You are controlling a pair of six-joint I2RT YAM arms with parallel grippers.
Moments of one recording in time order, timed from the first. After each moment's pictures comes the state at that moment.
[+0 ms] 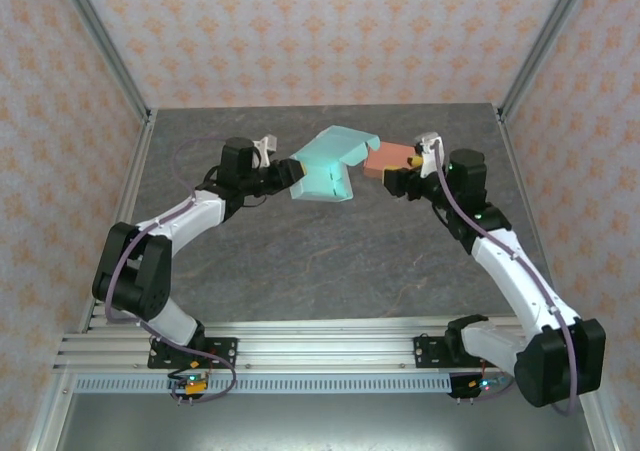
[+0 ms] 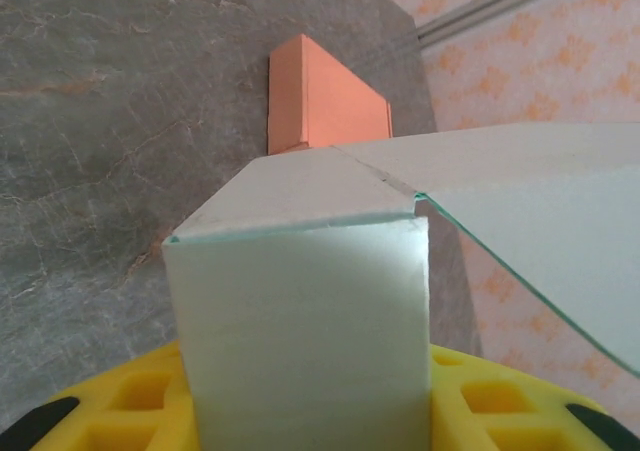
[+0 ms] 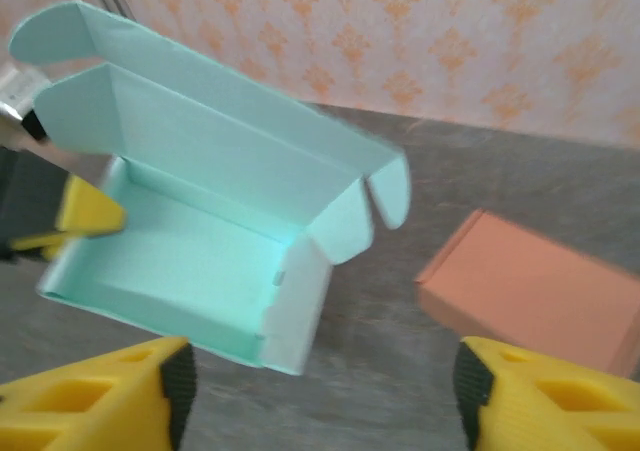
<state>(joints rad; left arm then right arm) -0.28 1.59 0.99 0.07 0.55 -0.80 0.23 1.10 0.82 -0.08 -0.39 0.13</state>
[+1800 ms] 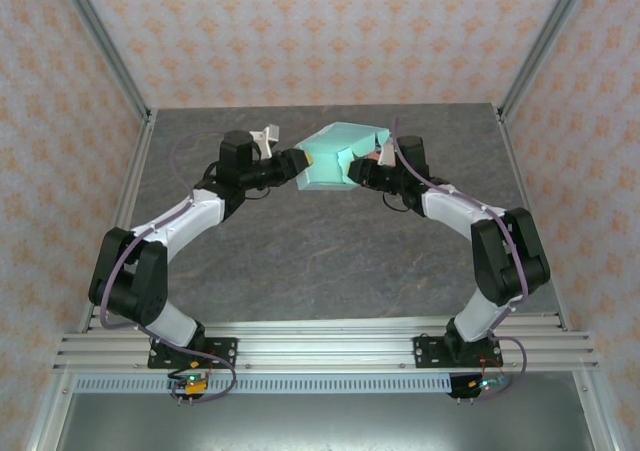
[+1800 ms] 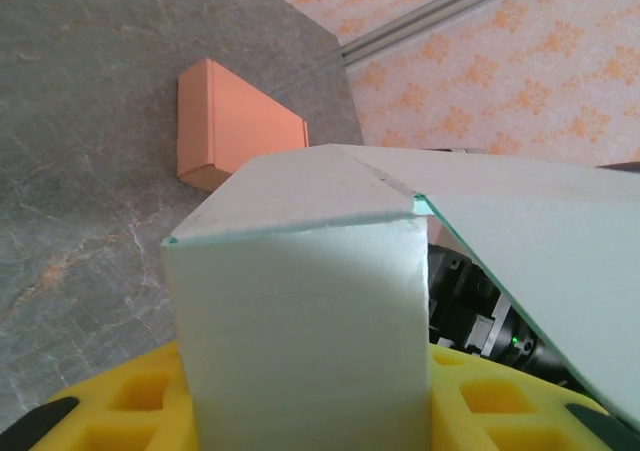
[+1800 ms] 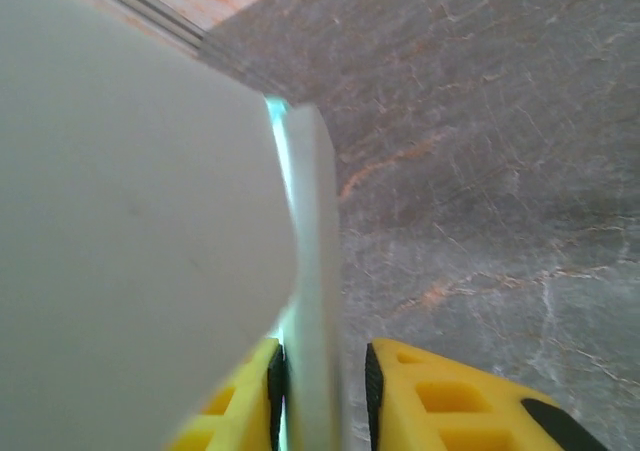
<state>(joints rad) -0.30 1.55 1.02 0.13 0.59 -0.86 0.34 1.67 1.03 0.08 -0.52 0.57</state>
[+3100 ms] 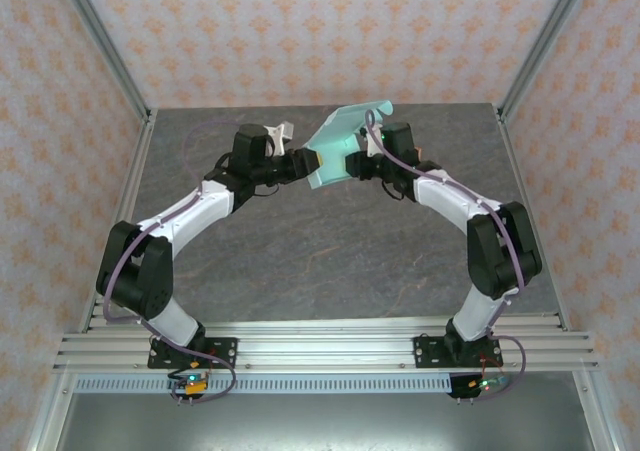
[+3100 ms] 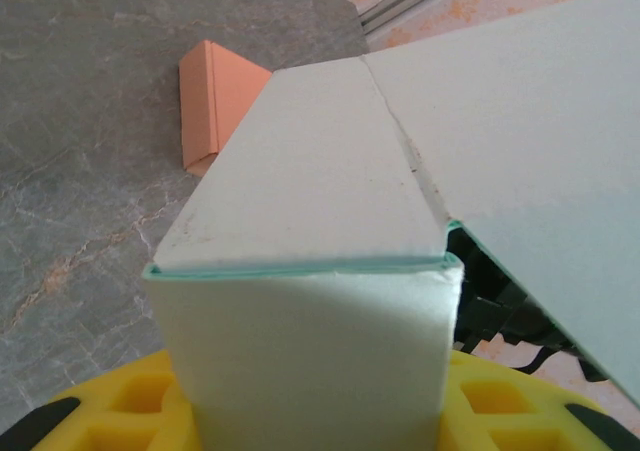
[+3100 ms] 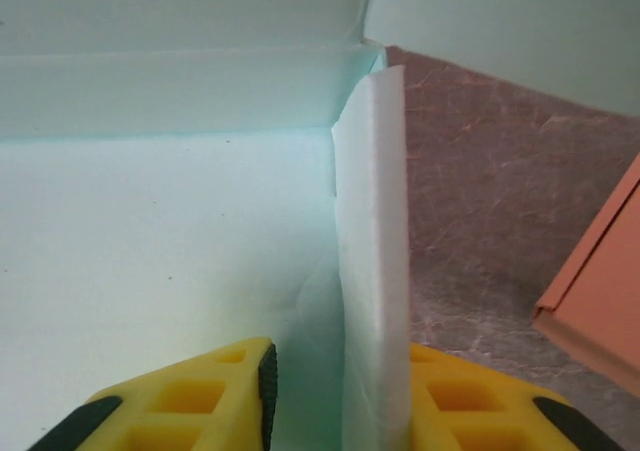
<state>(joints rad) -0.36 1.60 1.15 -0.02 0.54 -0.74 0.39 1.72 1.23 -0.14 -0.30 0.17</state>
